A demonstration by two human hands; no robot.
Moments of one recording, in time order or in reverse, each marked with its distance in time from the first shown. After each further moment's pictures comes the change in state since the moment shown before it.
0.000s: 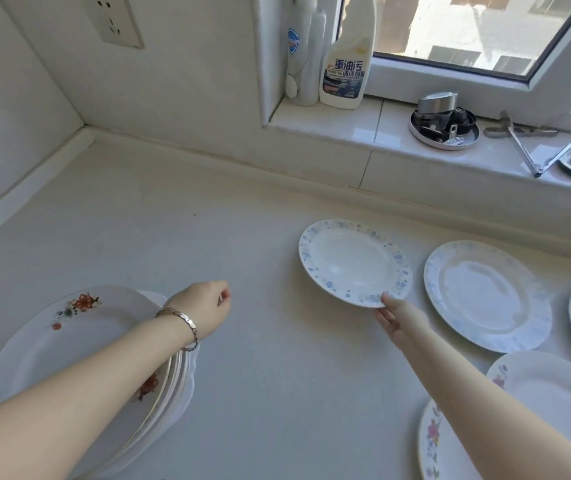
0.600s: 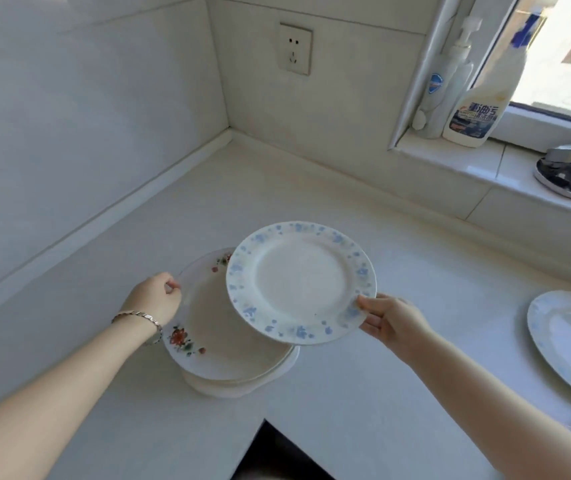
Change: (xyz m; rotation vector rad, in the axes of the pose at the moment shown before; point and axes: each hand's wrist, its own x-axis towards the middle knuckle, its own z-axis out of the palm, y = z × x) left_hand -0.134 -0.205 -0.044 -0.339 0.376 -0.531; right_hand -0.158 0.089 0.105 -0.563 -0.605 0.018
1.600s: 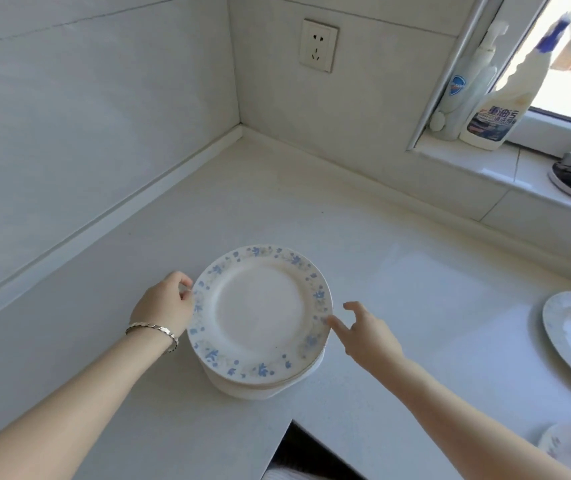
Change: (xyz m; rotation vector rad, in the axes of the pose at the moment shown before) left_hand -0.010 -0.021 -0.021 0.003 0.070 0.047; right_hand 0.004 0.052 0.078 -1.251 0.209 -0.210
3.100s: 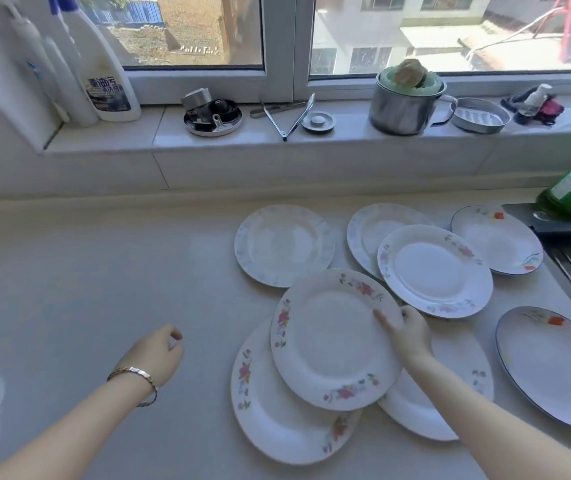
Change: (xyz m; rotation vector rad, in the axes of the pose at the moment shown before) left_hand -0.210 0.307 0.277 0.293 -0.539 0.493; right_hand -0.162 0.506 -0.155 0.777 0.712 0.617
